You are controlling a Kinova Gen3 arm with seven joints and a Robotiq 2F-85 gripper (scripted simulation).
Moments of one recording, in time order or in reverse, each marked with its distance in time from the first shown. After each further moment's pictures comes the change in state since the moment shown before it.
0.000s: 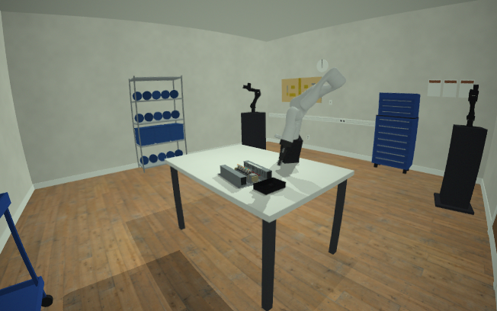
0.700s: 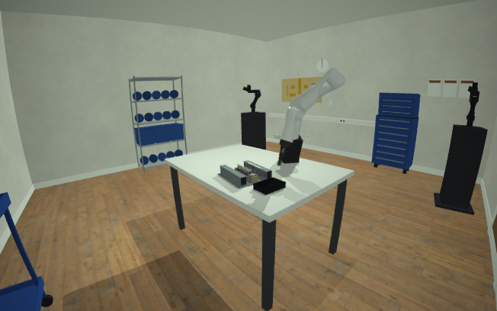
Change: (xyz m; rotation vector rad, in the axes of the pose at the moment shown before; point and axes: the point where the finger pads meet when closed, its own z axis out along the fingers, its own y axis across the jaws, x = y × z) arm 0.000 -0.001 0.001 -0.002 -0.004 0.007
